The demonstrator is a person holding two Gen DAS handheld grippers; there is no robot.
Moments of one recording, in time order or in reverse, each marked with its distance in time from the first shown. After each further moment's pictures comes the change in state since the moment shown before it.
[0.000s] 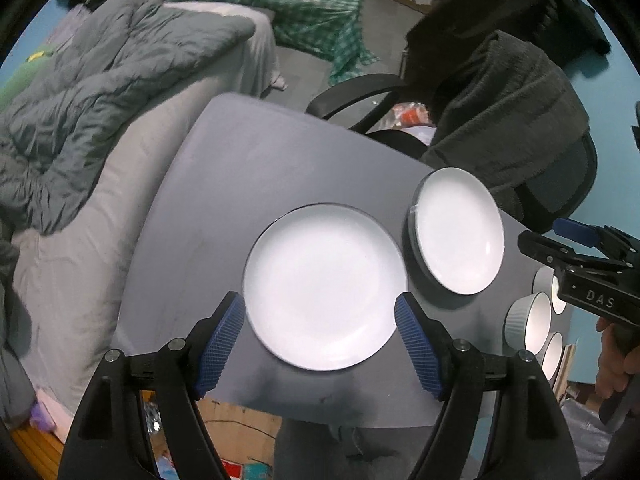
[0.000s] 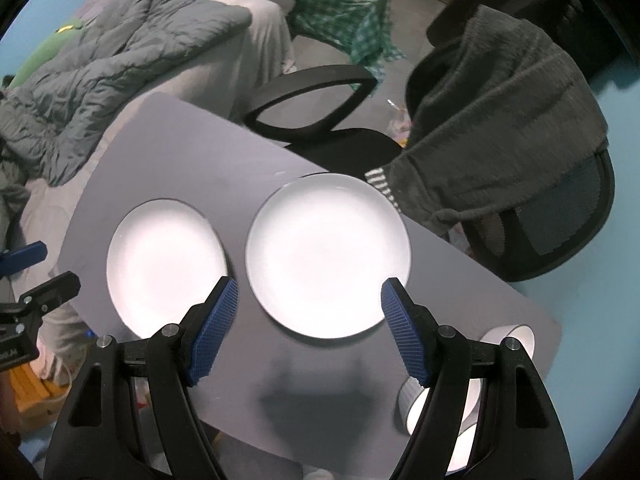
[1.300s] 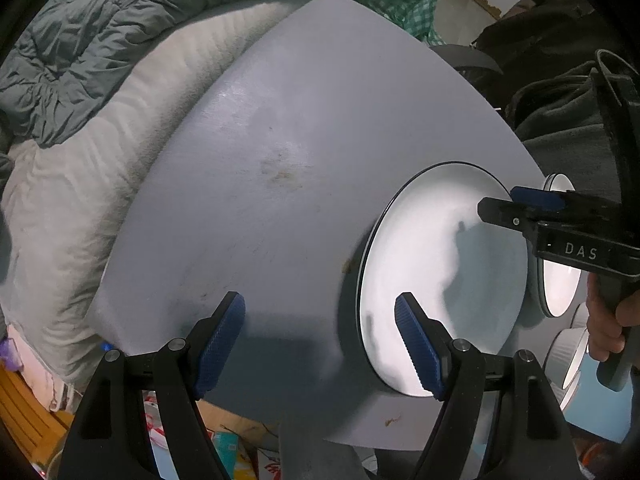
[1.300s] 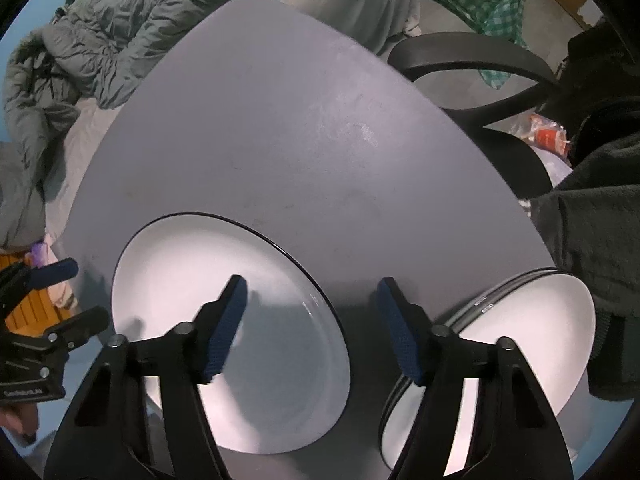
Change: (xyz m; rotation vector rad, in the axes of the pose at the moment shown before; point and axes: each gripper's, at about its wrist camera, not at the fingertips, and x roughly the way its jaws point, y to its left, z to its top) left arm 0.095 0.088 -0.018 -0.210 0.130 0.021; right arm 0.146 0.096 0.053 -0.270 0.196 0.251
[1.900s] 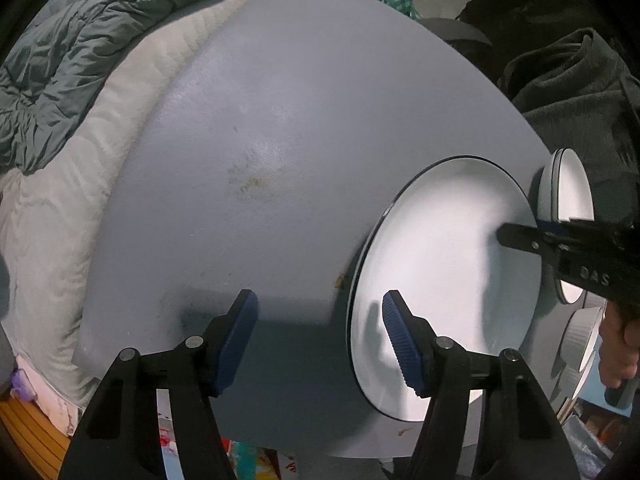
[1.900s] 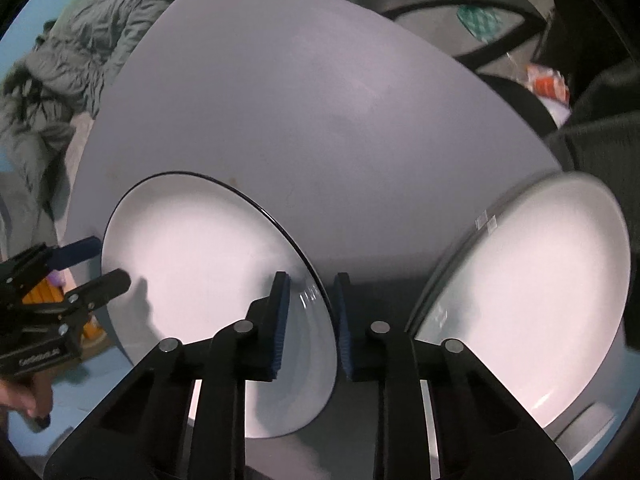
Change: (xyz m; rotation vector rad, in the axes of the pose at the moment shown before) left arm 0.022 -0.011 0.010 0.098 0.043 0.005; right arm 0.008 -0.021 -0.033 0.156 0.046 0.067
